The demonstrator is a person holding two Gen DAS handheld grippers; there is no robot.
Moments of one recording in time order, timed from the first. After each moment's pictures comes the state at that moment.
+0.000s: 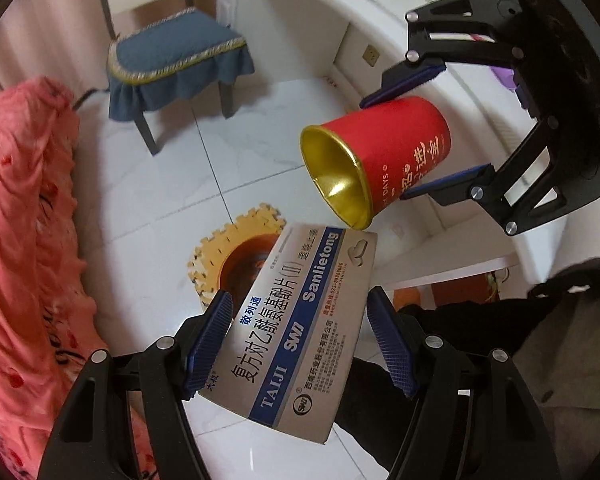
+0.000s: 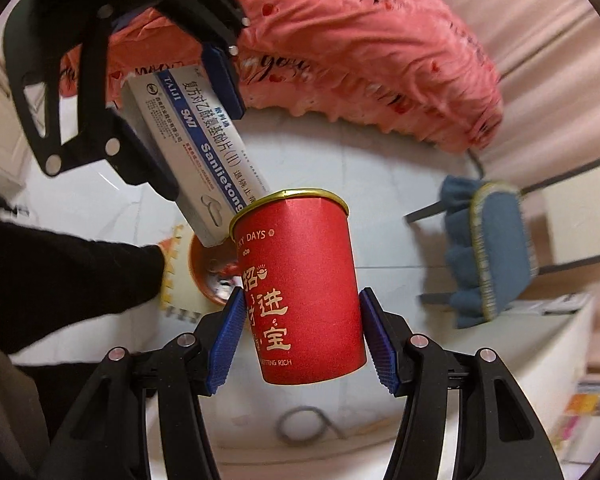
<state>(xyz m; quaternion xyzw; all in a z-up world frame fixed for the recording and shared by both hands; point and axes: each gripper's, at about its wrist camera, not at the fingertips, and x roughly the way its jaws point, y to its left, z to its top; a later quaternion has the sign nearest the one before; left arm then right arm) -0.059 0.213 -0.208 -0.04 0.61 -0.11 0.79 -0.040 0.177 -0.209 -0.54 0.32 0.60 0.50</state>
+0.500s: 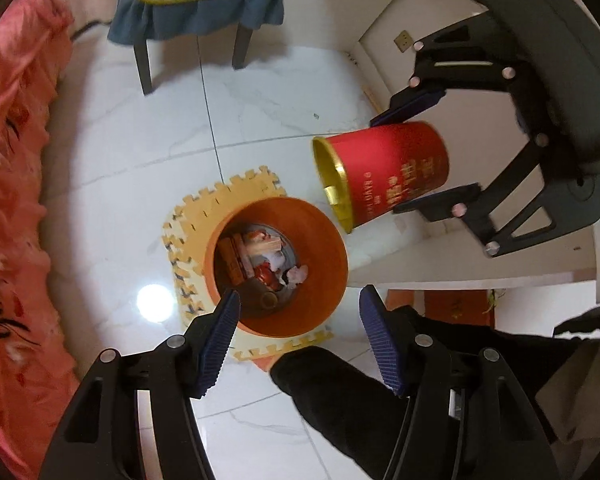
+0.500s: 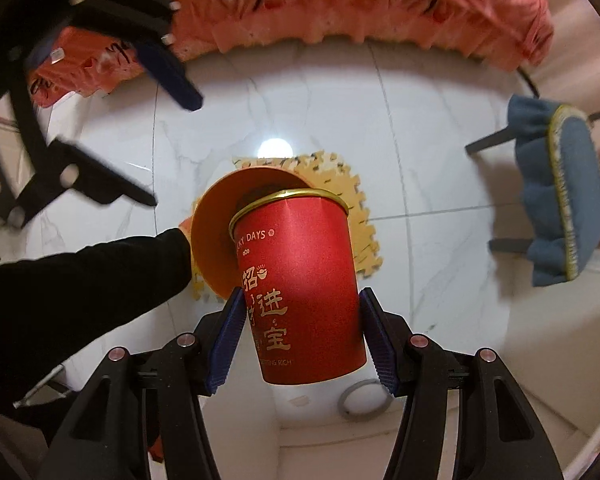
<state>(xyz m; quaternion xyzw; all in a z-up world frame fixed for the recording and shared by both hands) -0.055 0.255 -0.323 -0.13 0.64 -0.11 0.75 -0.023 0.251 -0.367 -0.54 0.47 0.55 0.43</state>
